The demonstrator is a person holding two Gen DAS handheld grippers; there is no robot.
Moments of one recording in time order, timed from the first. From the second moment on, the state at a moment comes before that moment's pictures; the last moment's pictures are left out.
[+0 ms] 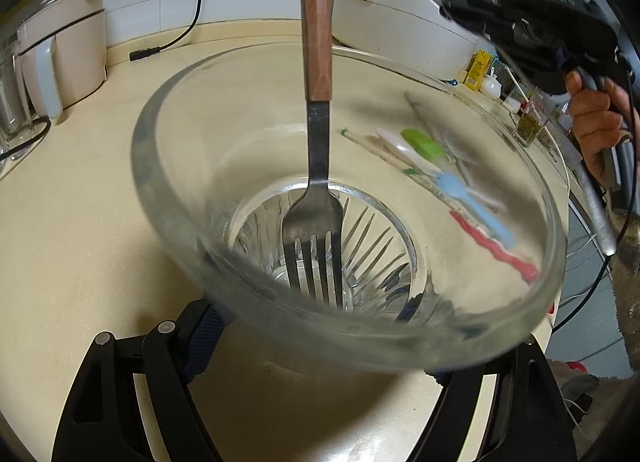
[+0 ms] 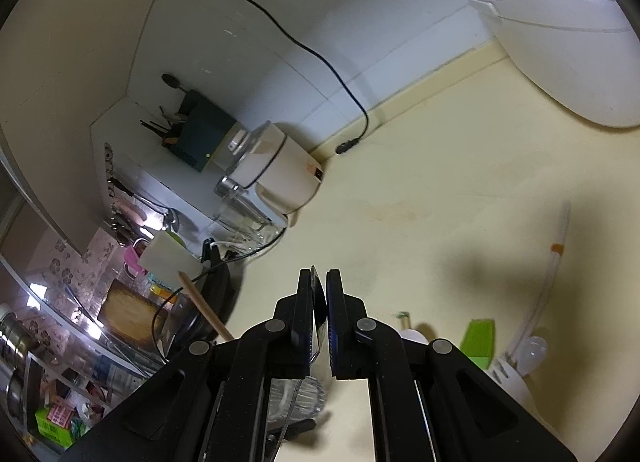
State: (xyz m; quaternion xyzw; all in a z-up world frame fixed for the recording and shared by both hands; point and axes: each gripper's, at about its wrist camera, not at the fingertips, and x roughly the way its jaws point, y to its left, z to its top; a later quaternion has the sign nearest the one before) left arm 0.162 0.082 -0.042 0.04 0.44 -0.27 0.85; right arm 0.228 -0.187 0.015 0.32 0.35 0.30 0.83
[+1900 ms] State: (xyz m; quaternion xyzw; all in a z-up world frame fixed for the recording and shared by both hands) left arm 0.159 0.082 -0.041 0.04 0.44 -0.27 0.85; right arm 0.176 -0.044 0.092 0.06 0.21 0.21 0.95
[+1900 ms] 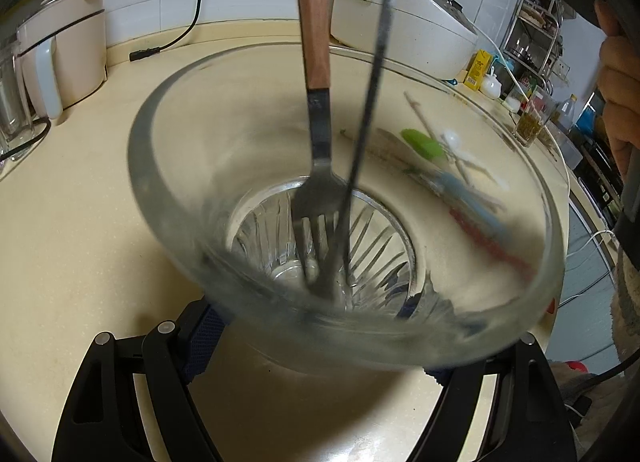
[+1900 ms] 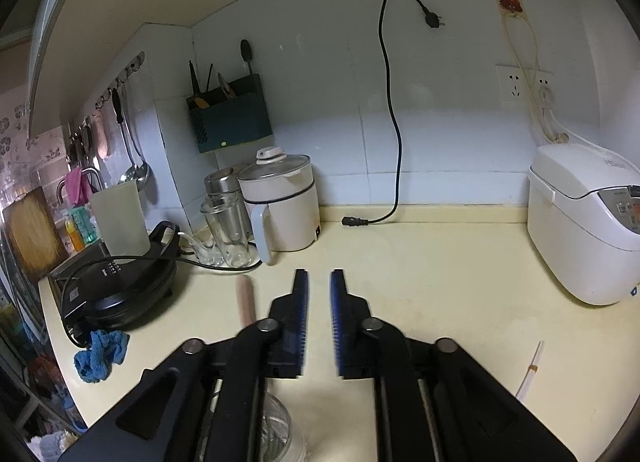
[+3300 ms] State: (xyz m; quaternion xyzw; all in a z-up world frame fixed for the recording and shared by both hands) left arm 0.156 0.076 -0.041 0.06 0.44 -0.26 0.86; right arm 0.089 -0.229 -0.022 0.15 0.38 0.19 0.89
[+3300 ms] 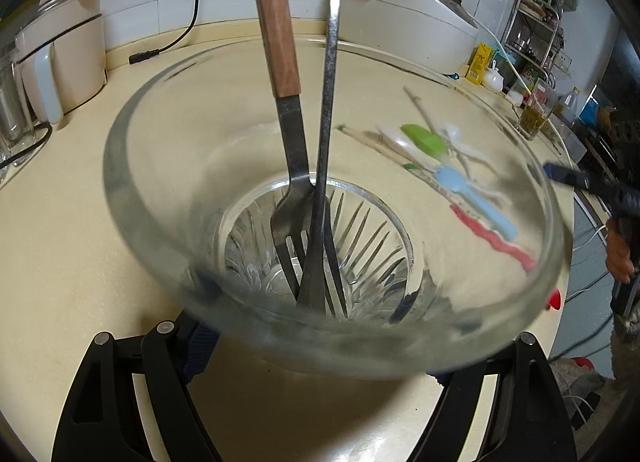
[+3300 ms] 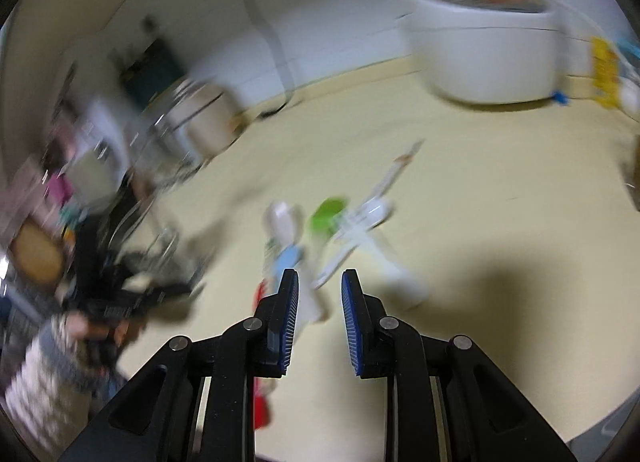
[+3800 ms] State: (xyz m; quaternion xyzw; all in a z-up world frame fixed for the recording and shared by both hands) left arm 0.157 0.079 -0.042 0.06 0.44 -0.26 0.86; right arm 0.005 -0.168 -0.048 0.01 0.38 0.21 0.90
